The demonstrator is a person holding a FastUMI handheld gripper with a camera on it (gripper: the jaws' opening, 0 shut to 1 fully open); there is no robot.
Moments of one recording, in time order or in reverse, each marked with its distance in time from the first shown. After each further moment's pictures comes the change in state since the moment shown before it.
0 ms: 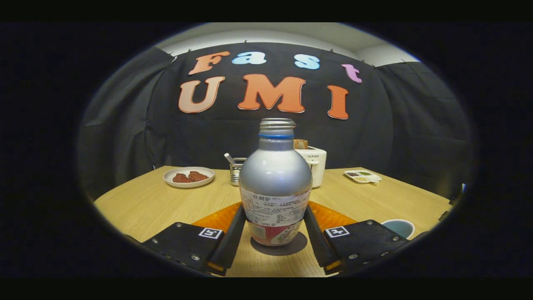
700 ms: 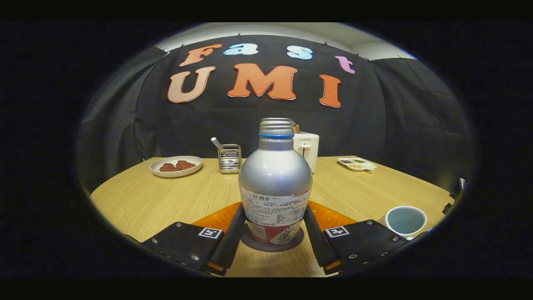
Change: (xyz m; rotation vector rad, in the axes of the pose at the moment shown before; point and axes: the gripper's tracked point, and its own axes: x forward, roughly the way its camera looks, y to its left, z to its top) arm 0.004 -0.009 -0.032 0.032 0.064 -0.055
